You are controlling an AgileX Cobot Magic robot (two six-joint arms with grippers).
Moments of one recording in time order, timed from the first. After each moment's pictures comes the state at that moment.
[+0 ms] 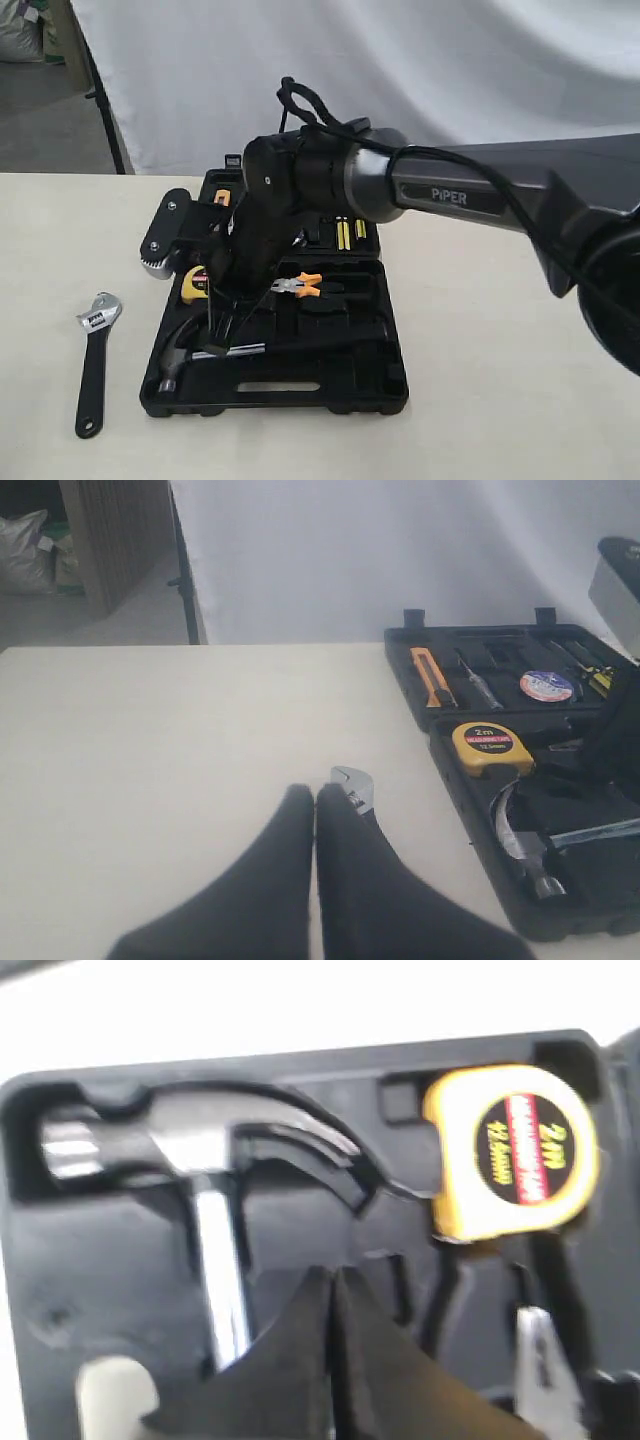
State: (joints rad) left arm 0.09 0.00 0.00 -0.02 0.27 0.00; right arm 0.90 2.20 -1.73 0.17 0.75 -0.82
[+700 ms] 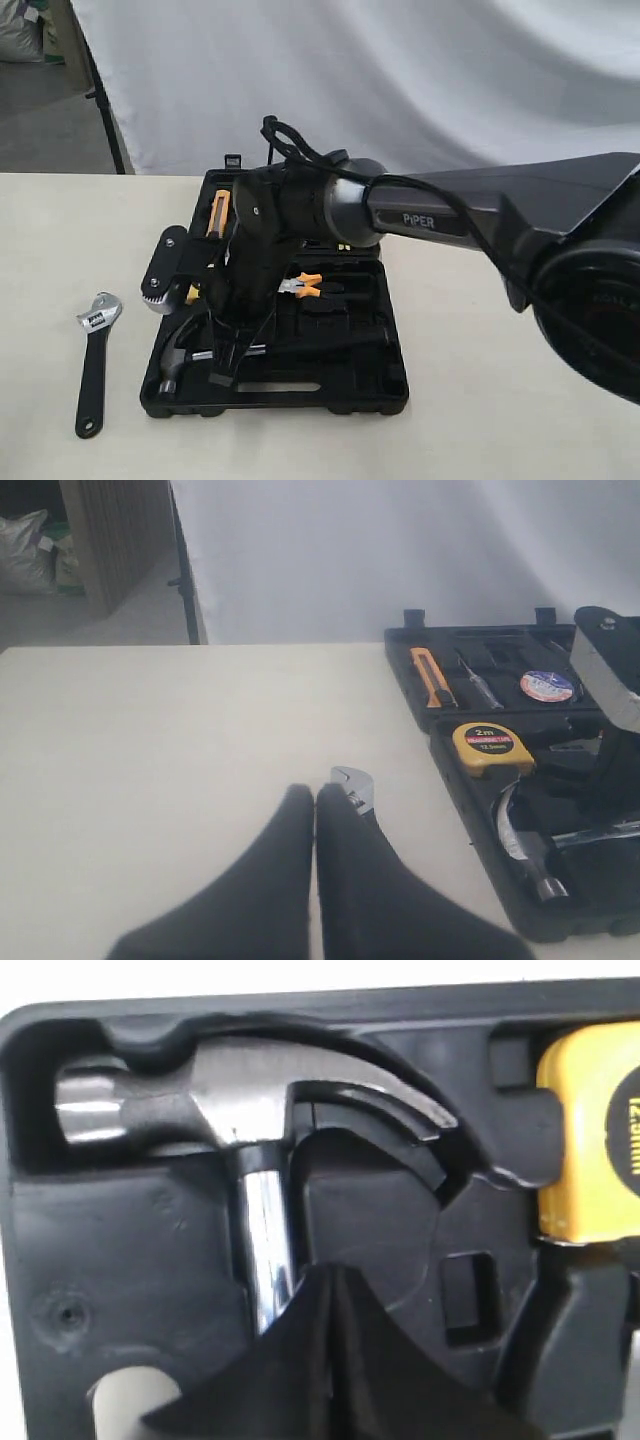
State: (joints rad) left arm 0.09 0.00 0.00 -0.02 0.27 0.00; right arm 0.92 2.25 -1.74 0.16 0.78 -0.83
